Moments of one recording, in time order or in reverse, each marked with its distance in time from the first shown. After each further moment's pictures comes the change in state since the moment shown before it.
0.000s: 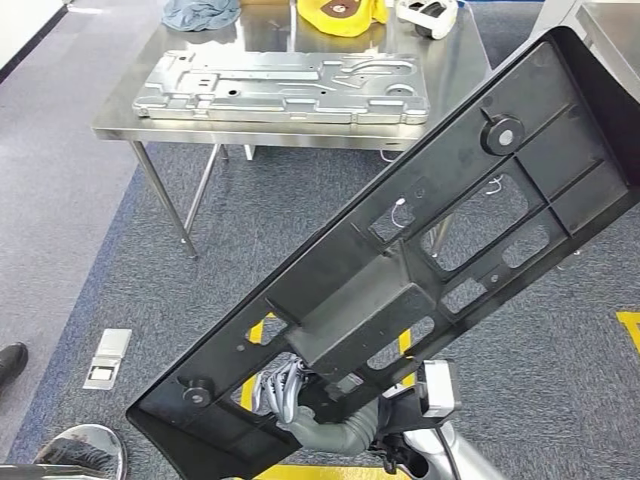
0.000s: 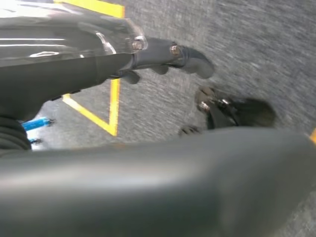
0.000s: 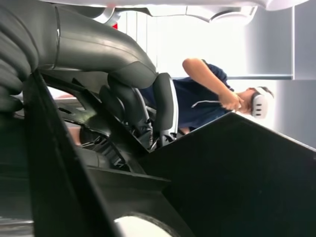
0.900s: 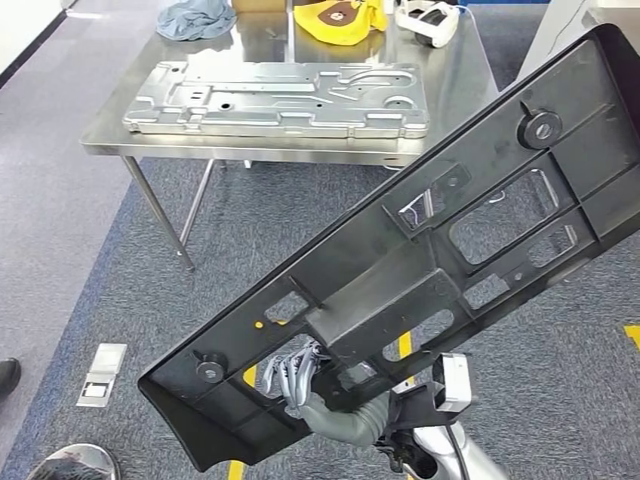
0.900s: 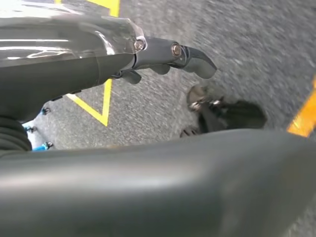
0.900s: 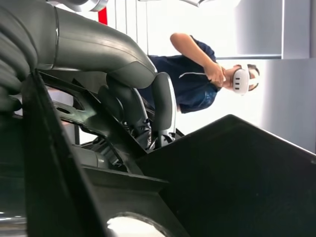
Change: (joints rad) left arm -0.003 0.003 0.031 0.000 0.003 0.000 -0.002; right arm 0.035 0.007 -0.054 -0.050 -0.023 -0.034 0.038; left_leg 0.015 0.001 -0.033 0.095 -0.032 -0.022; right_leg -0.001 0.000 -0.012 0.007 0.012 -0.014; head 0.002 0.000
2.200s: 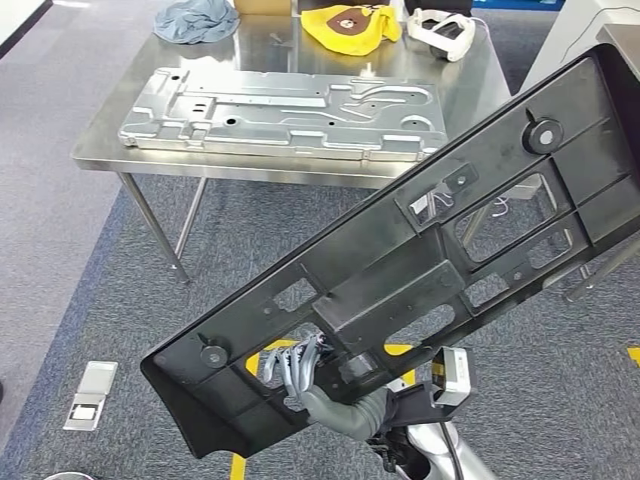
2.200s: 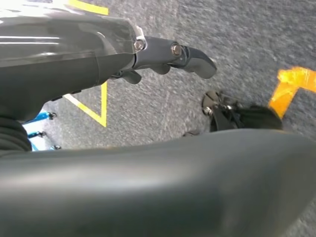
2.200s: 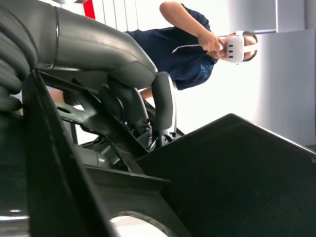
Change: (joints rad) left arm -0.001 -0.011 -0.001 0.000 -0.043 0.000 0.019; right arm 0.023 0.040 -0.028 0.032 -0.023 -0.006 -0.018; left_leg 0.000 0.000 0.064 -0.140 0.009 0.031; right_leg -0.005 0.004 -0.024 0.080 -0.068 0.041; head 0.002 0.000
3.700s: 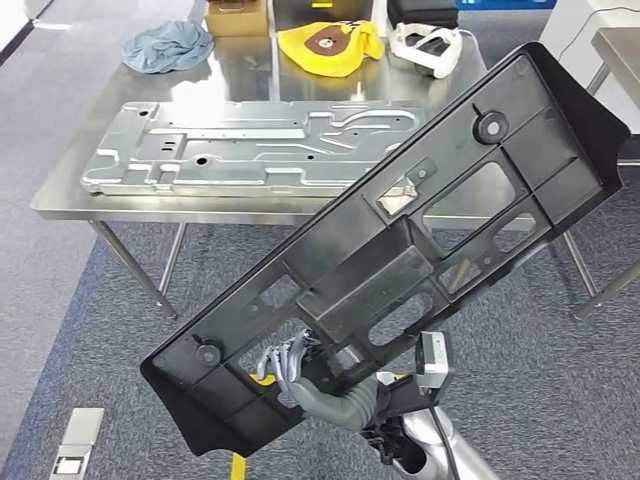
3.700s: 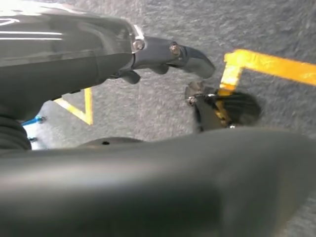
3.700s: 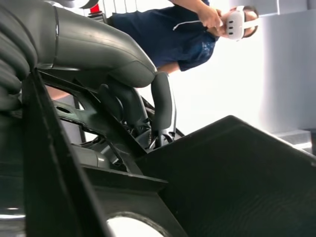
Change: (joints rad) left arm -0.008 0.010 0.004 0.000 -0.020 0.000 -0.006; right arm -0.033 0.012 0.007 0.059 -0.040 0.023 0.068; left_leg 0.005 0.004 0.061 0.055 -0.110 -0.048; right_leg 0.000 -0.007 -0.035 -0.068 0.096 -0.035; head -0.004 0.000
